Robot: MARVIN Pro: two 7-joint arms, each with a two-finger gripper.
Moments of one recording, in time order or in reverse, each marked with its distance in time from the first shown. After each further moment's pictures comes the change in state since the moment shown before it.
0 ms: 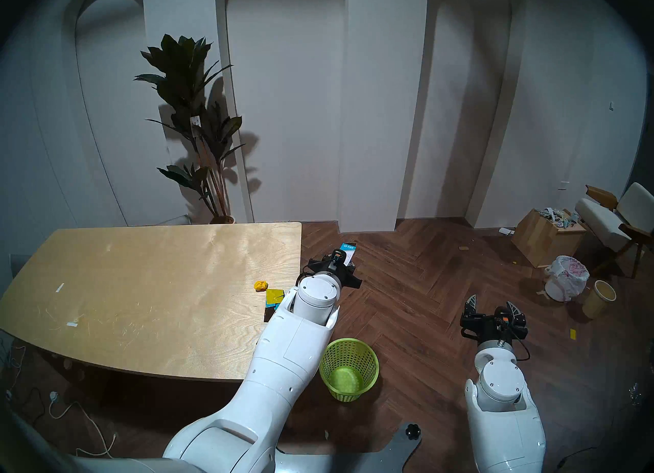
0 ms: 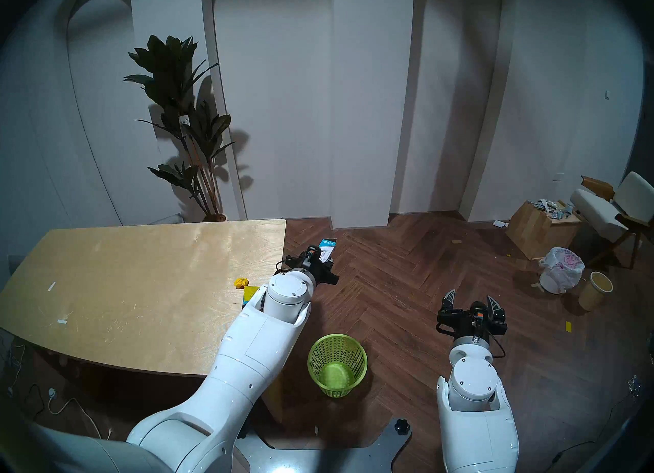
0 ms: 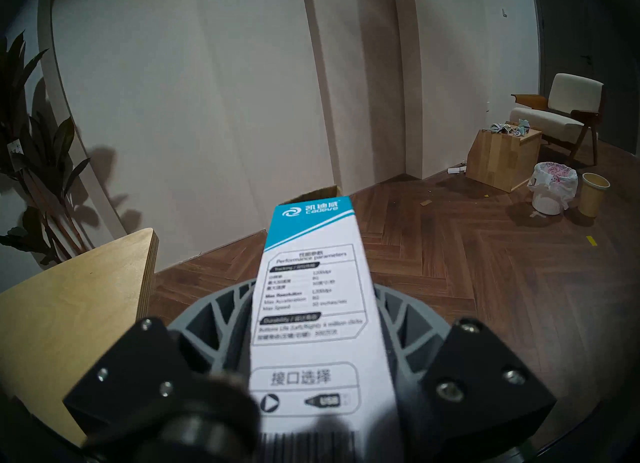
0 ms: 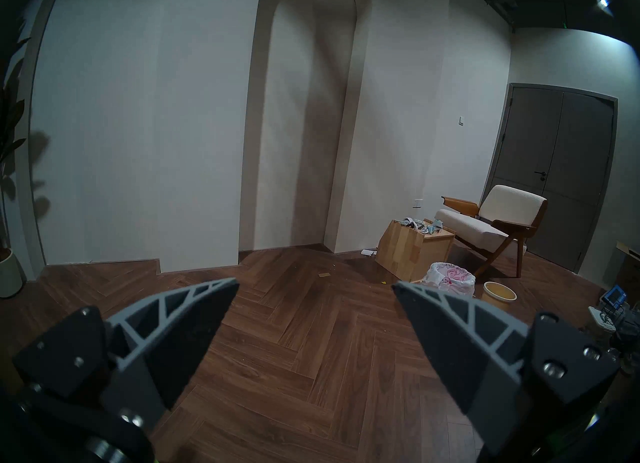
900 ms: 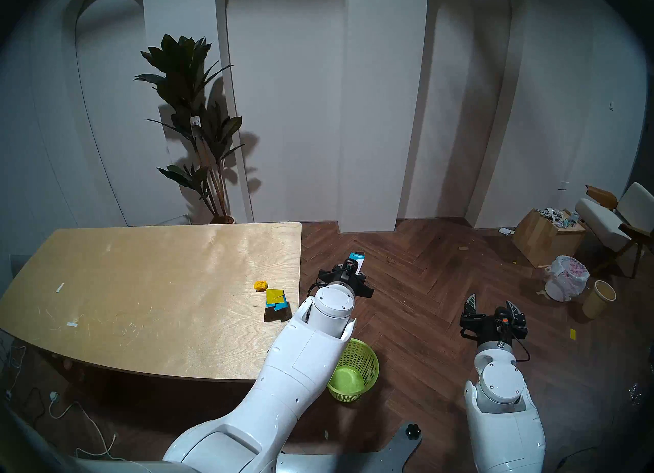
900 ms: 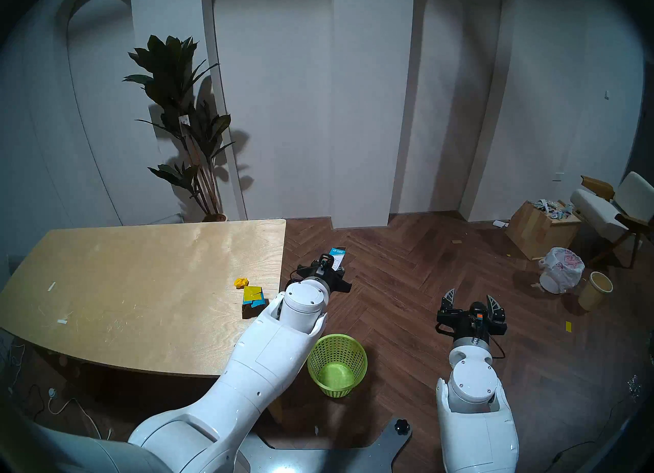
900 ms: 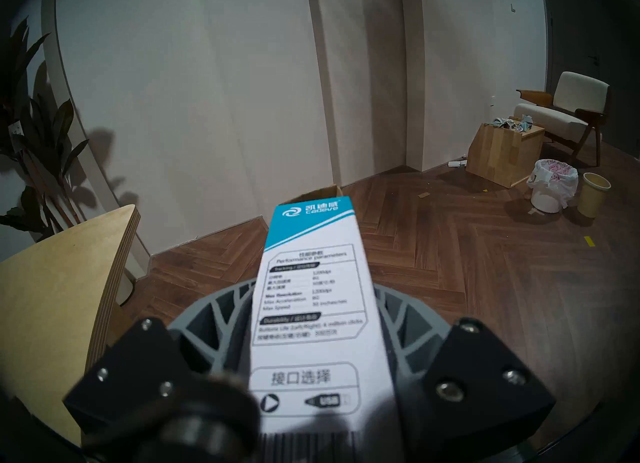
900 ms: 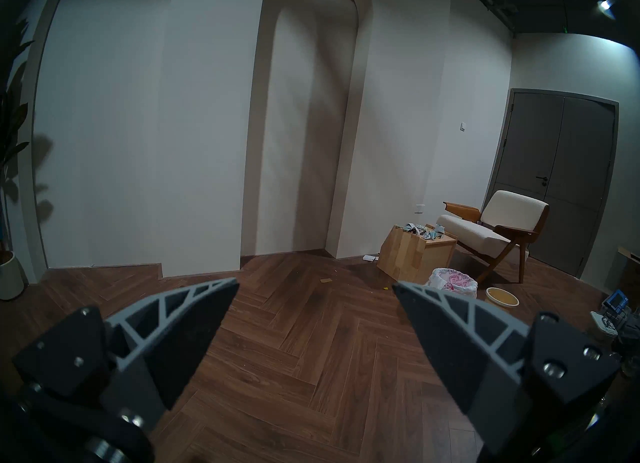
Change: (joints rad) left arm 0.081 0.048 0.154 -0.103 -0.138 0.073 0.159; right arm -0.007 0.002 -0.003 0.000 -0.002 -0.023 0.006
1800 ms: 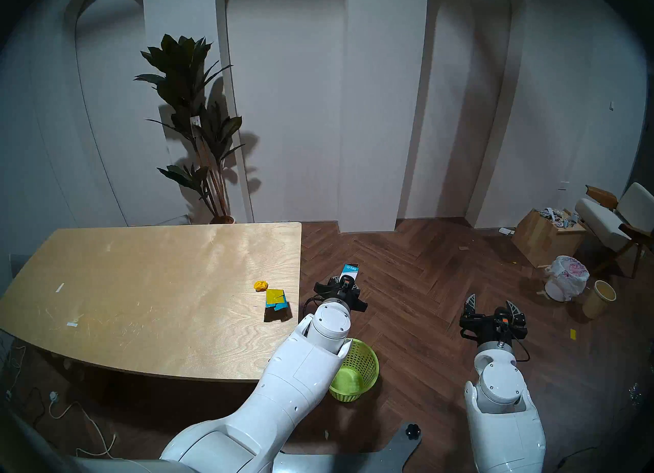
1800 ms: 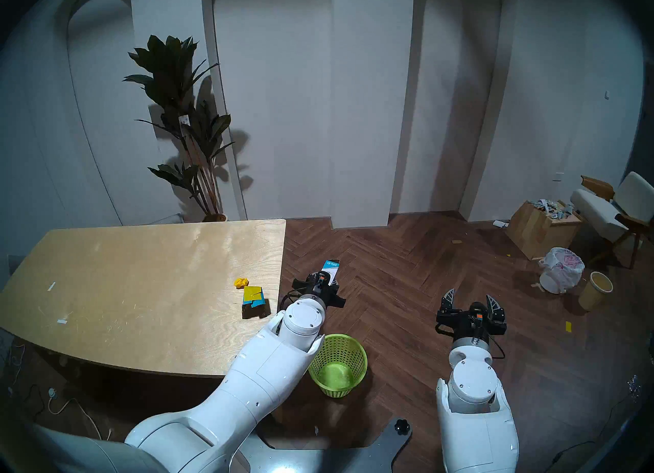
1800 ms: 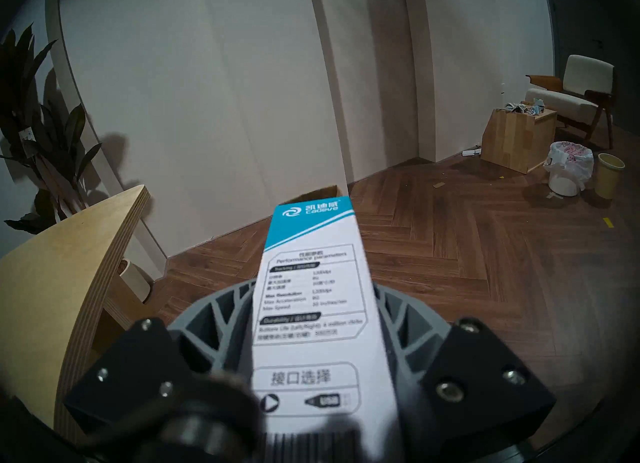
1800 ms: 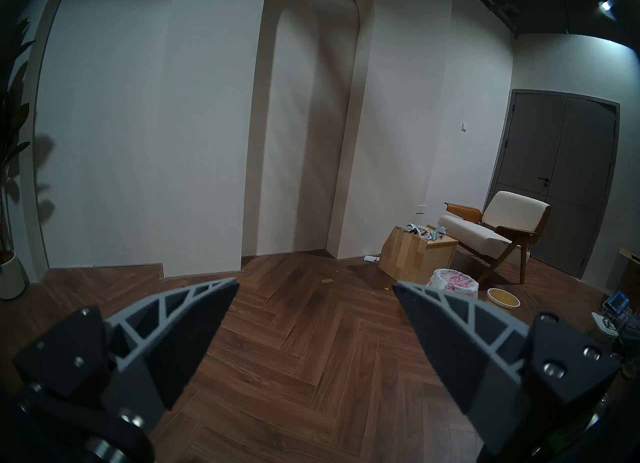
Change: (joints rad) left arm -0.051 -0.012 0.025 0.226 0.026 -0.191 0.065; right arm -0.001 0.000 0.000 0.001 -0.001 -0.001 0.003
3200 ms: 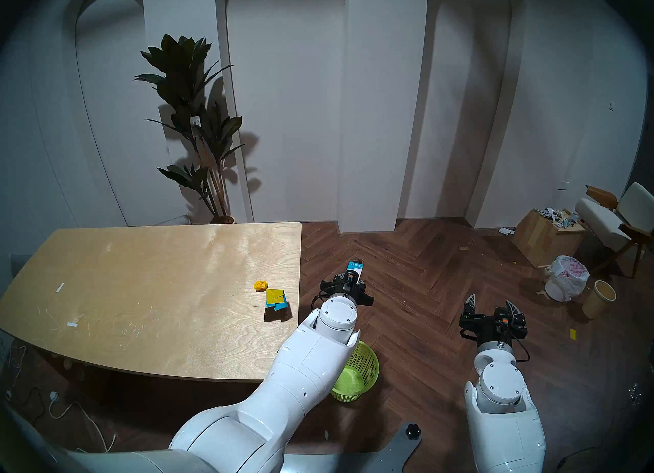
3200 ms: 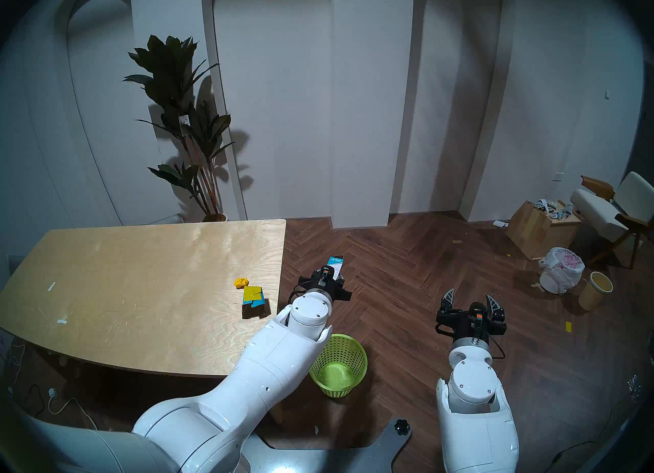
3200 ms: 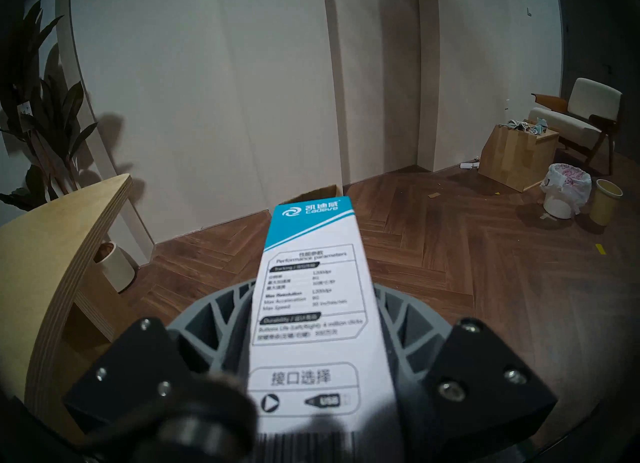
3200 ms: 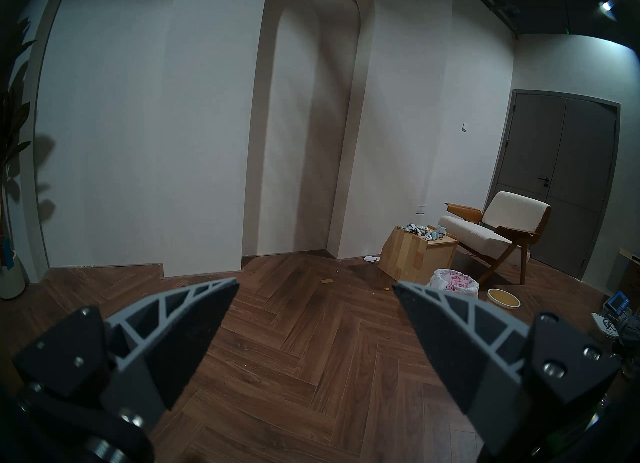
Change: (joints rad) left arm -0.032 -0.030 0.022 0.034 -0.115 0.023 0.023; right arm 0.000 0.000 0.000 0.000 -0.001 -0.001 0.001
